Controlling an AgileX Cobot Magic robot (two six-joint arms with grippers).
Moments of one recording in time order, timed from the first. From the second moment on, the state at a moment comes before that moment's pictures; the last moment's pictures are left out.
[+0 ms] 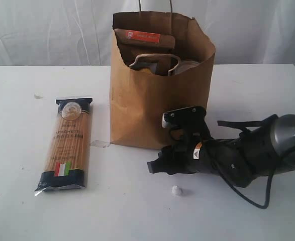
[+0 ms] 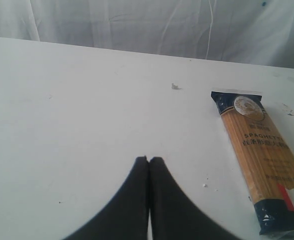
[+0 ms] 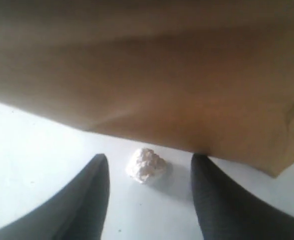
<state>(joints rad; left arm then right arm) -0.04 0.00 0.02 0.41 0.26 -0.53 0.60 1.84 -0.73 0.05 -0.26 0.11</state>
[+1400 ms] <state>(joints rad) -0.04 0.00 0.02 0.41 0.26 -0.53 0.61 1.55 -0.74 0.05 0.27 0.13</state>
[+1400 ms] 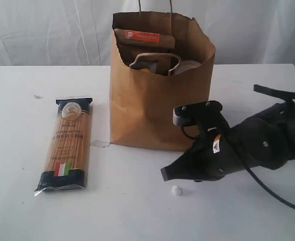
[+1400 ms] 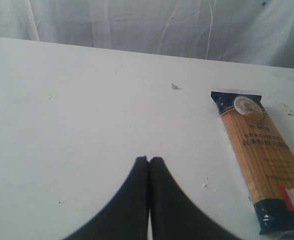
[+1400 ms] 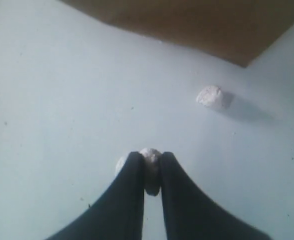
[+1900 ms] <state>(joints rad) -0.04 0.00 0.02 0.41 0.26 -0.53 0.62 1.18 -0.66 0.12 0.72 0.07</state>
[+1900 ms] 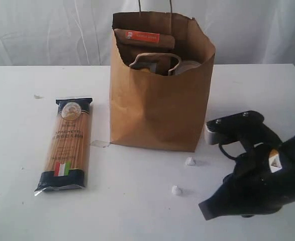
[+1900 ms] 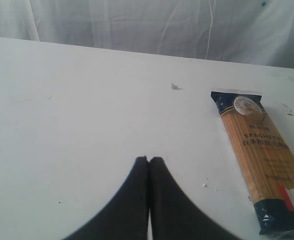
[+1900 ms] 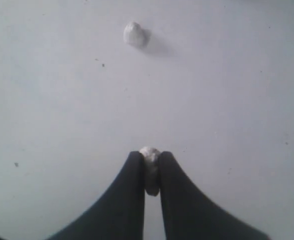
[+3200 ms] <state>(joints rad) -0.04 0.00 0.02 0.41 0.26 -0.53 0.55 1.41 -1.30 0.09 0.43 -0.06</state>
